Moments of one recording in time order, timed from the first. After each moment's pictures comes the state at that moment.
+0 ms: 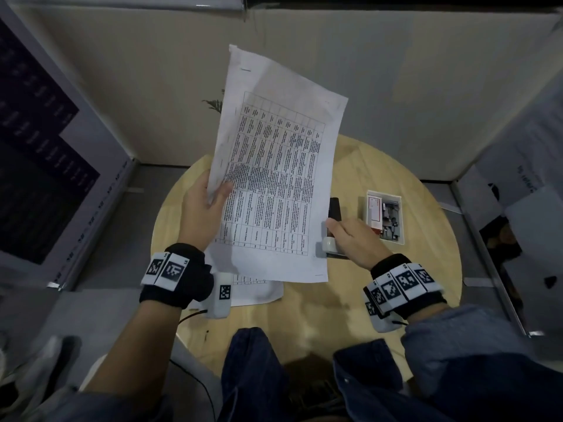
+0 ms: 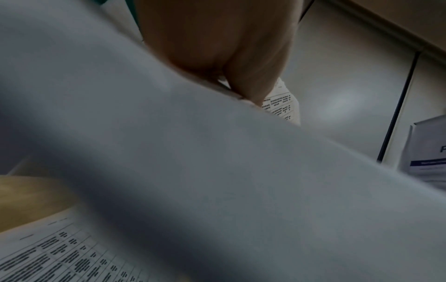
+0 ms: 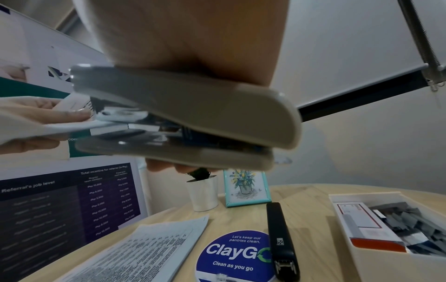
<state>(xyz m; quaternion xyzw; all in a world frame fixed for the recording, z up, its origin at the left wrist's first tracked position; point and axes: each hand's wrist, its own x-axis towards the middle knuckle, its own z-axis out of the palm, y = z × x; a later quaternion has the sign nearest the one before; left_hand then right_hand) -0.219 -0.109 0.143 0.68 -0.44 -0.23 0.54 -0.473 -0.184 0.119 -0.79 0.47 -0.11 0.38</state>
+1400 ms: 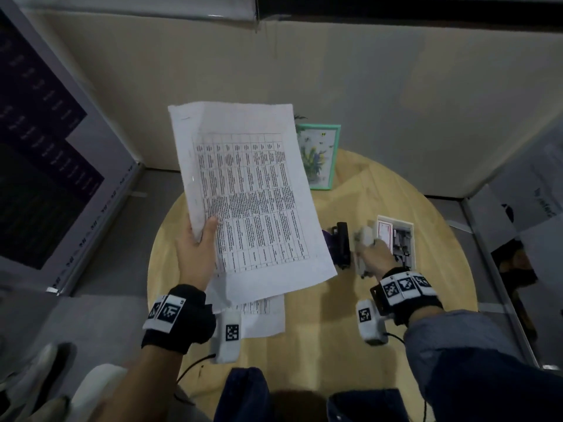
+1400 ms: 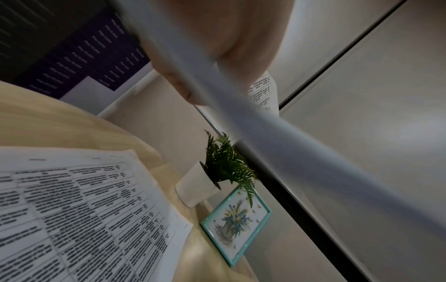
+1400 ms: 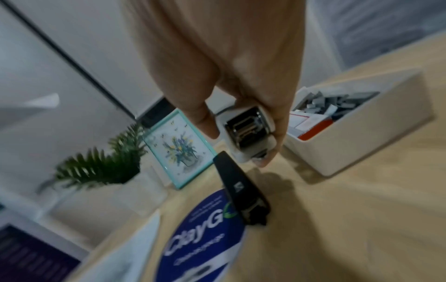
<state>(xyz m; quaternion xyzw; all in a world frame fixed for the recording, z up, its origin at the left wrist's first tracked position) -0.206 -0.117 0.102 0.67 -0.31 -0.21 0.64 -0.481 -0.273 0.039 -0.51 0.67 -0.13 0.52</state>
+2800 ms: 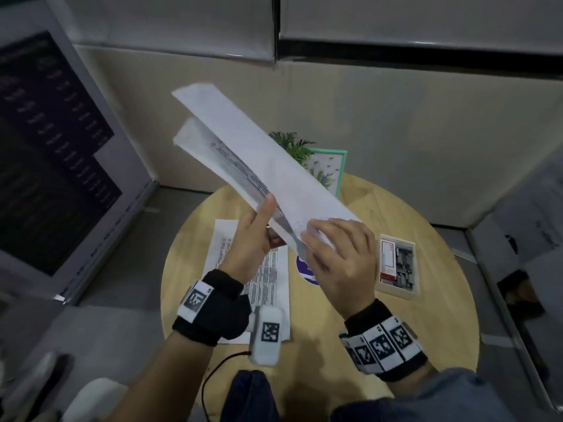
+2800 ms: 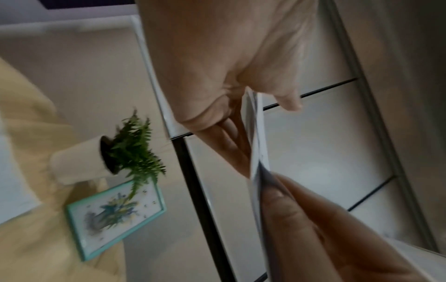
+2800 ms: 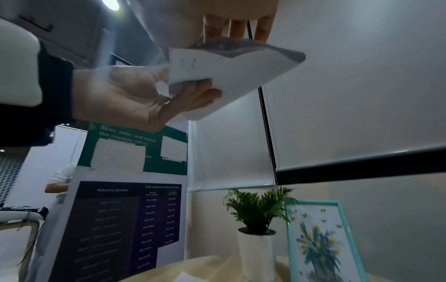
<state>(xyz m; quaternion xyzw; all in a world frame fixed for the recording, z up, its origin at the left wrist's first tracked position) -0.270 -0.125 0.187 0.50 -0.32 -0.48 0.65 -0.419 -0.168 0.149 -0.83 0.26 -0.49 -0.09</state>
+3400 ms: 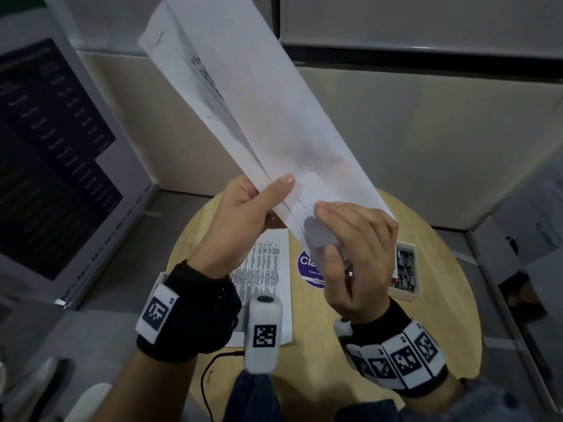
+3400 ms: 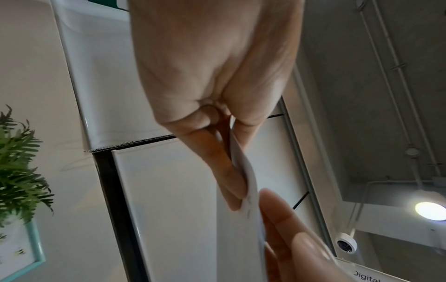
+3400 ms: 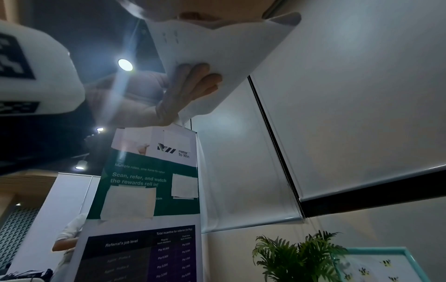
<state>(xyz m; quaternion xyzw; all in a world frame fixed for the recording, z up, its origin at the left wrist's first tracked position) -0.276 -0.102 0.268 0.43 -0.44 -0.44 0.65 -0.417 -0.145 0.208 -0.76 0.19 -0.62 0.01</state>
